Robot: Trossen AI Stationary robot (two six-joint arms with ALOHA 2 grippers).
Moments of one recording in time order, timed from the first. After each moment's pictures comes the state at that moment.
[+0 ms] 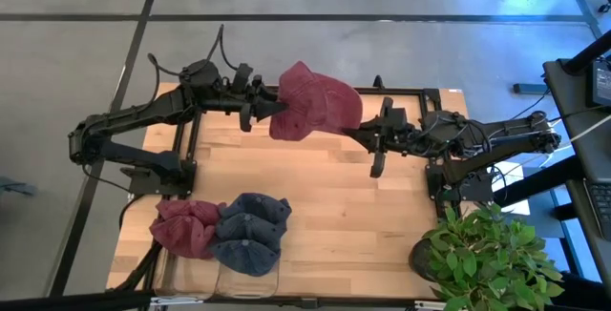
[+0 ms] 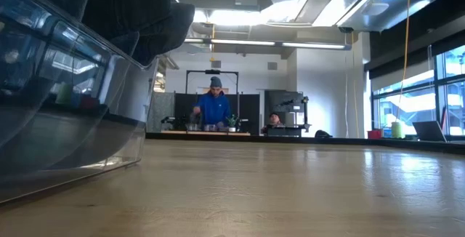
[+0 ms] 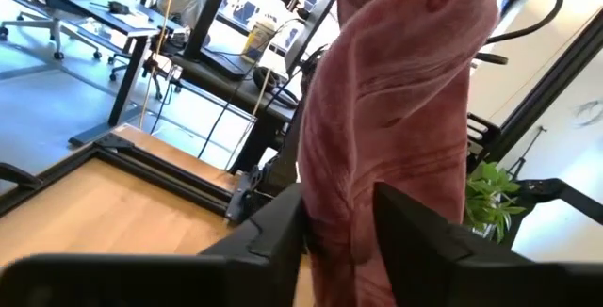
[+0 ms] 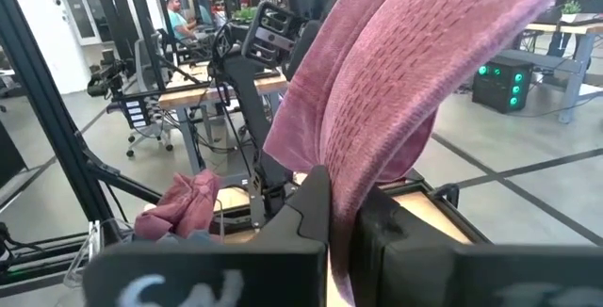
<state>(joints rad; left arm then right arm) 0.36 1.11 1.10 0.04 0.37 -0.54 0.21 1.14 1.21 -0.09 0.42 0.12</state>
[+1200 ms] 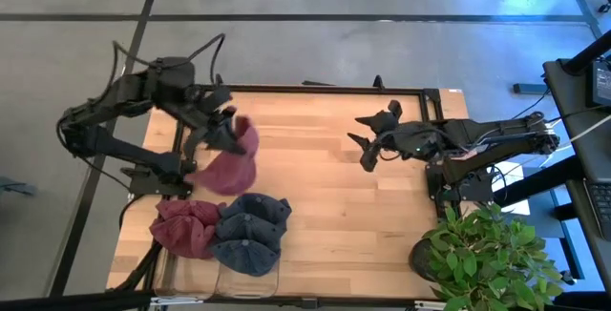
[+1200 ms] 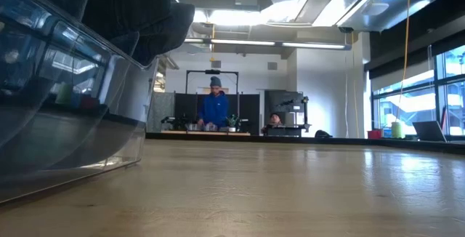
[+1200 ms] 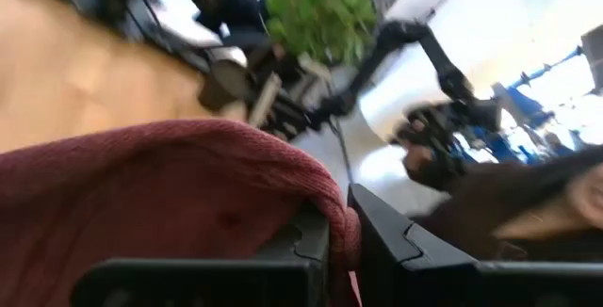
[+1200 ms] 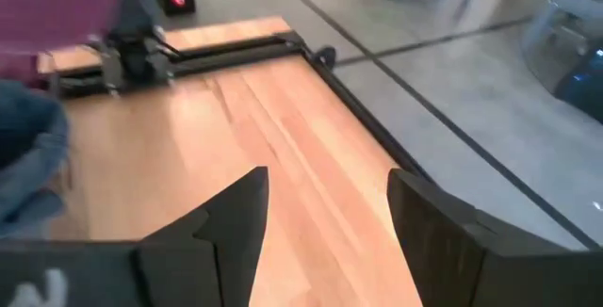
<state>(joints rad) 0.15 1.11 1.59 -0.83 0.60 -0.61 0.17 1.17 1.21 -0.55 0.63 0.23</state>
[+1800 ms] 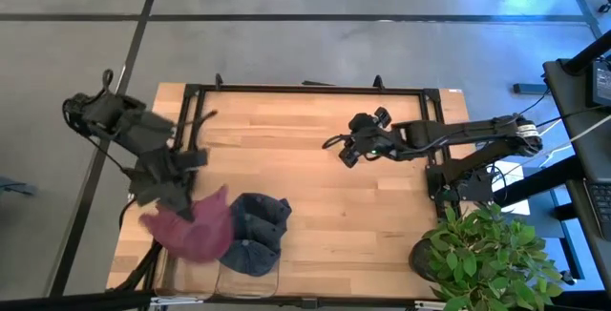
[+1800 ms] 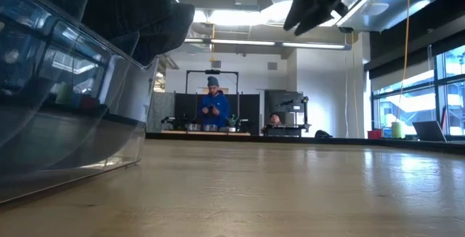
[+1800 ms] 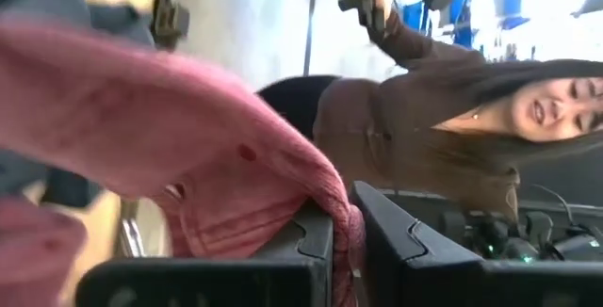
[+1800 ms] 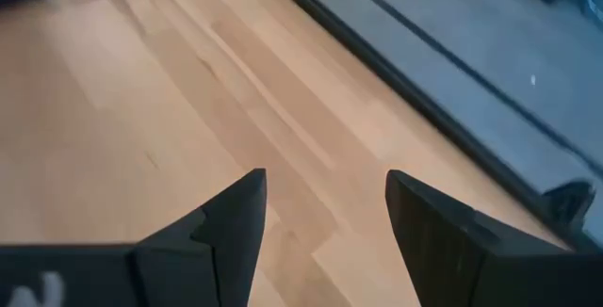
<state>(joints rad) -0.44 1.13 1.69 -1.07 0.47 -1.10 0.07 1.37 1.21 -0.70 0.63 0.48</state>
